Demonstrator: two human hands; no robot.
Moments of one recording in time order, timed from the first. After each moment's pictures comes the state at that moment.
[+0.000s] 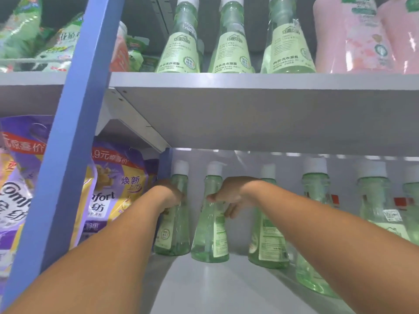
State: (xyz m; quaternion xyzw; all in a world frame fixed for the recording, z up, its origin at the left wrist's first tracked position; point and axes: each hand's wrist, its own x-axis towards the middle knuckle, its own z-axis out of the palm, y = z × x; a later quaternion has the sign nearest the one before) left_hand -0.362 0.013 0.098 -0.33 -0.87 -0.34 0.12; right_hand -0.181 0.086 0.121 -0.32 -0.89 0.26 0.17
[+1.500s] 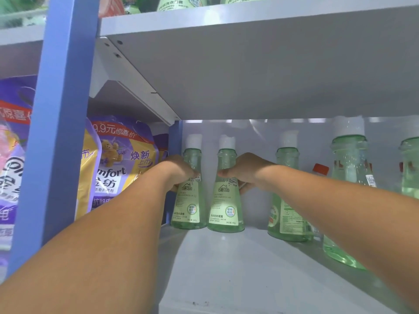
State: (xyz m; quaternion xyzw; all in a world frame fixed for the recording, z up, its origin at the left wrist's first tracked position) left_hand -0.362 0.004 0.087 -0.38 -0.79 -0.48 0.00; right_hand -0.211 0.132 0.092 -0.25 -0.87 0.31 0.30
